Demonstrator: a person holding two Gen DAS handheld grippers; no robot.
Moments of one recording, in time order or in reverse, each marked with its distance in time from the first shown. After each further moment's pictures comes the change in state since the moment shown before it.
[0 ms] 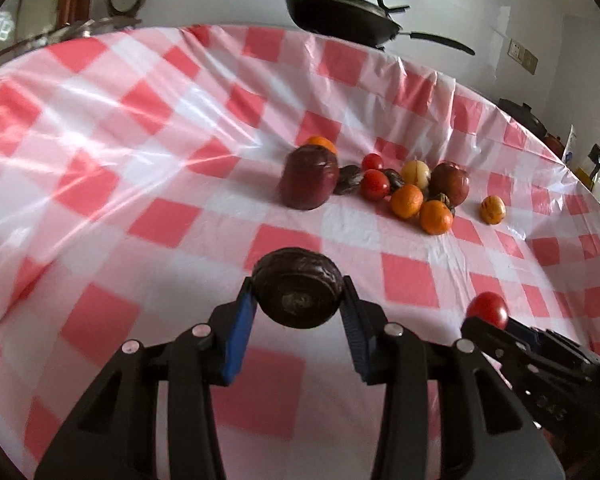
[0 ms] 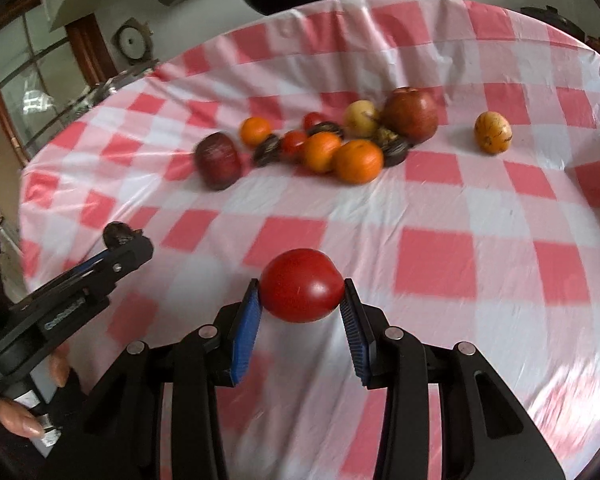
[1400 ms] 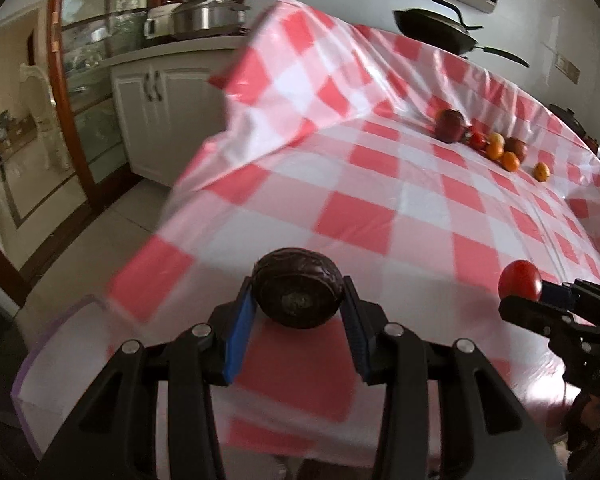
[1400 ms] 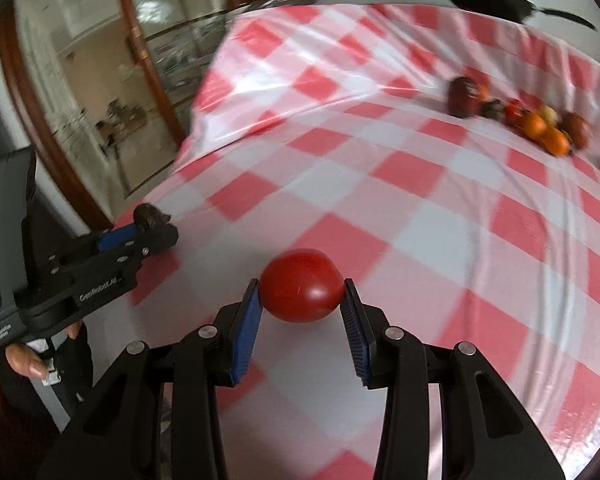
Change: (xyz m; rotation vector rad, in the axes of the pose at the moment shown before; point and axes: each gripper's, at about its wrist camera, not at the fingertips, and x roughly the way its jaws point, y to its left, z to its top) left arm -0.164 0.171 -0.141 -0.094 0.020 0.211; right arm -0.043 0.185 -0.122 -0.390 0.133 0.248
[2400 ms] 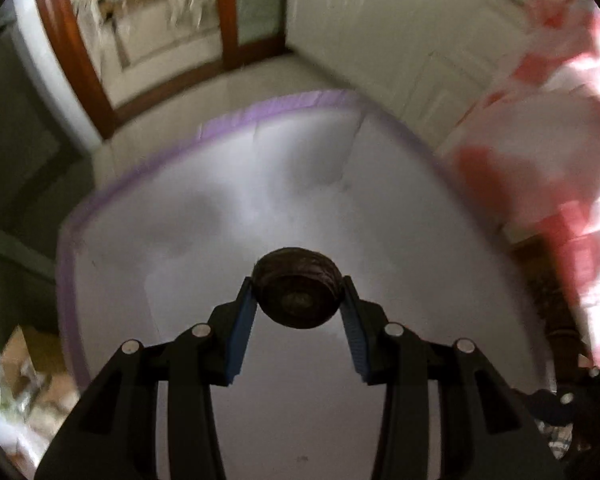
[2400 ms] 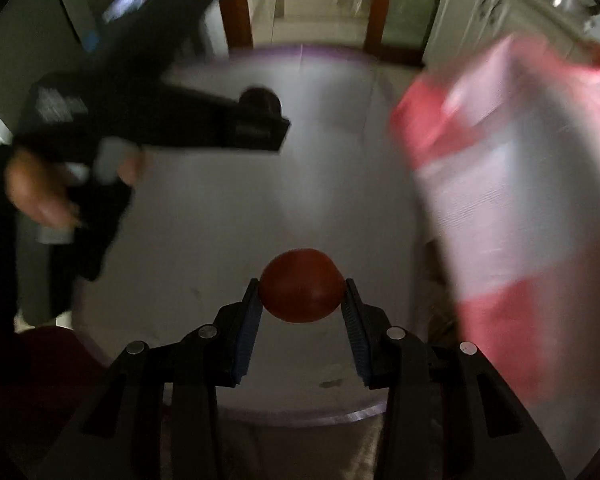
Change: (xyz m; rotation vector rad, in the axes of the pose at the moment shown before) left arm 0.028 0.229 -0.133 -0.443 0.351 0.312; right arm 0.162 0.250 -0.094 -0.676 0.488 0.206
